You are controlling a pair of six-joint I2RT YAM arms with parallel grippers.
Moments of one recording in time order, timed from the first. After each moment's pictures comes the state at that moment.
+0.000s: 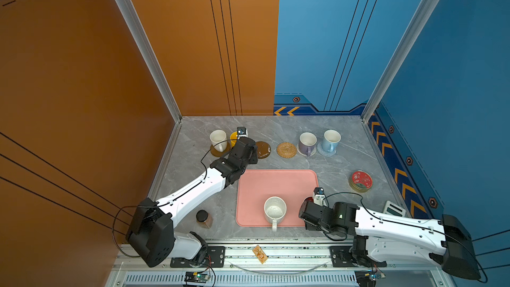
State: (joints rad) left arm -0.61 1.38 1.03 -0.26 -0.39 -0.46; right arm 1.17 1.08 0.66 -0.91 0.28 1.17
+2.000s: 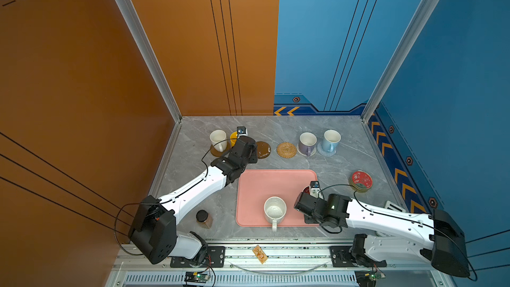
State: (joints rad) left arm -0.60 1.41 1.04 -0.26 -0.38 -0.46; right arm 1.06 1.18 0.76 -0.93 0.32 1.02
